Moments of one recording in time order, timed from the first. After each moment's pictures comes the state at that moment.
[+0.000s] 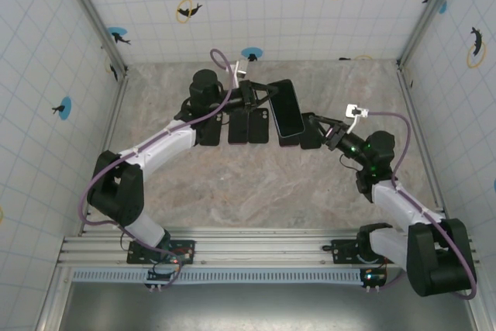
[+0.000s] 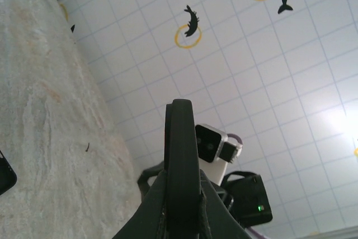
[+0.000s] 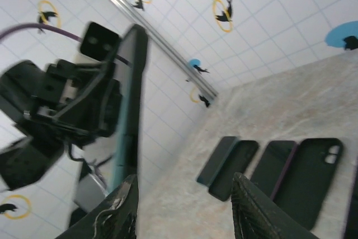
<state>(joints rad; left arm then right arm) -0.56 1.61 1.17 0.42 0.79 -1.09 0.20 1.08 0.37 0.85 -0.70 0.87</state>
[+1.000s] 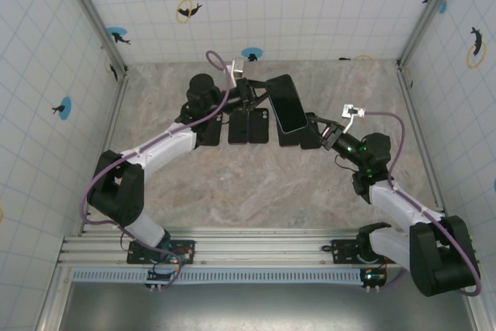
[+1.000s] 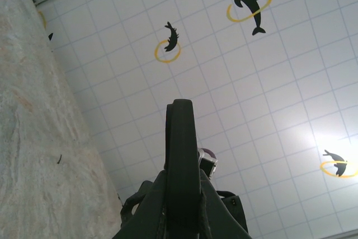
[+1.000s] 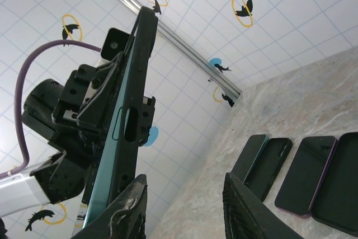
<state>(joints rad) -0.56 1.61 1.12 0.59 0.77 -1.24 0.25 1.09 0.37 0.91 -0.66 0.98</state>
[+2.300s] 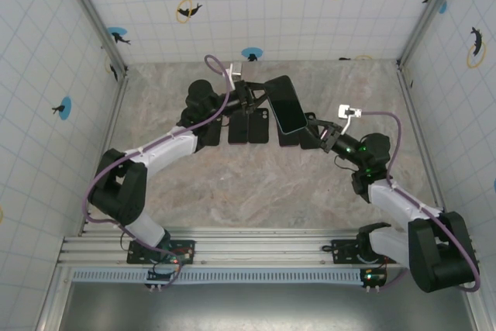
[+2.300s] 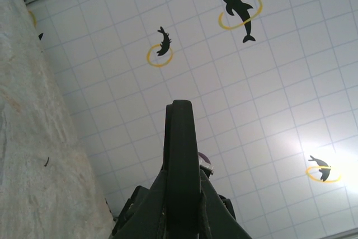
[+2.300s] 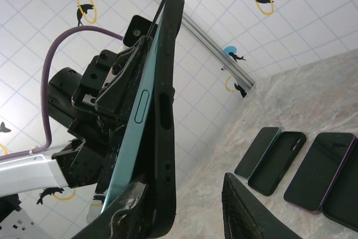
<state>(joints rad) -0.56 1.62 1.06 0.72 0.75 -1.33 0.26 1.12 0.37 0.95 -0.74 0.96</state>
